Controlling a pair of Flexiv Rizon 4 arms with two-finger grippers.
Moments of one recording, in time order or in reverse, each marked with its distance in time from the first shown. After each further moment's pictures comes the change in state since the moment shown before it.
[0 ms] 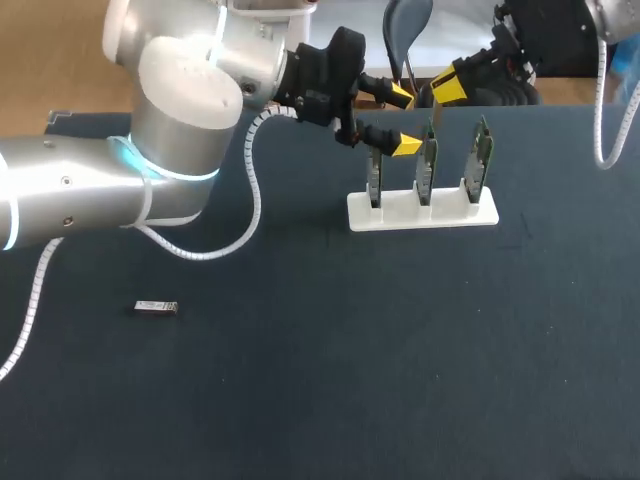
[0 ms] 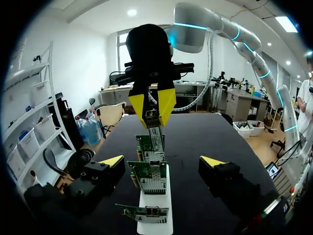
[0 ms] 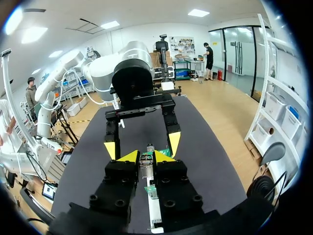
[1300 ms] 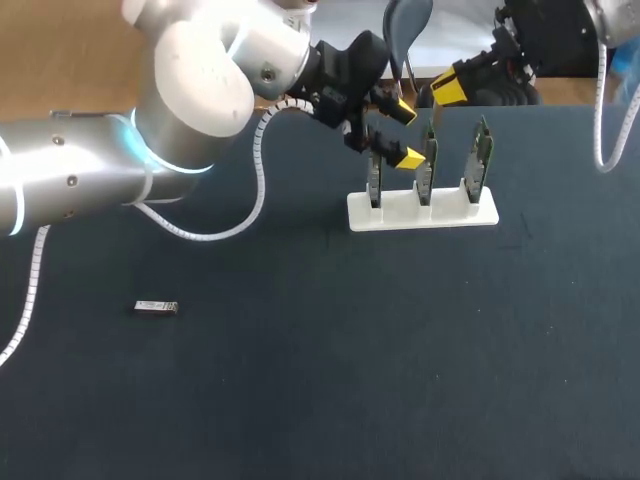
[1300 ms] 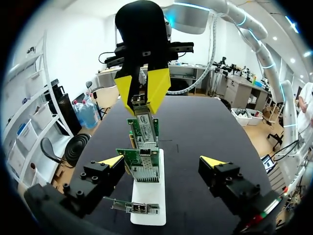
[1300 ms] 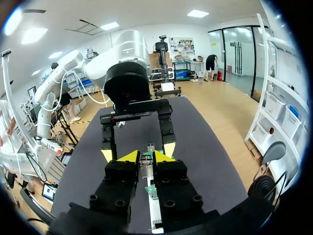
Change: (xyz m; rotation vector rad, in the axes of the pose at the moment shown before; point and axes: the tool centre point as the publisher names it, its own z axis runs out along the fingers) left arm 0.016 -0.012 0.008 0.022 0.177 -0.022; right arm 0.002 0.001 0.001 0.000 -0.010 0.004
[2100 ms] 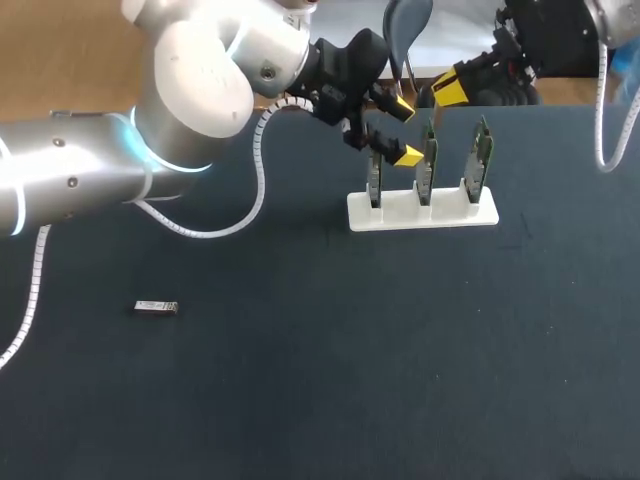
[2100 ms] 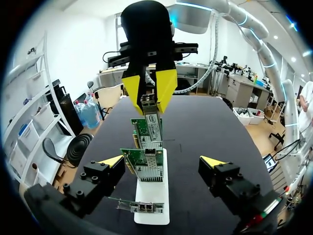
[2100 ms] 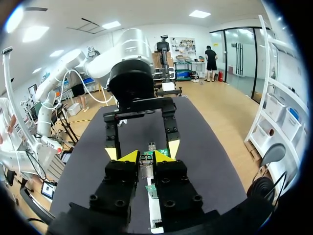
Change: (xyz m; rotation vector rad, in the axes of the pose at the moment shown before) left arm 0.001 0.006 -0.001 -0.015 0.005 0.005; right arm 0.001 0.002 -0.001 -0.003 0.006 -0.017
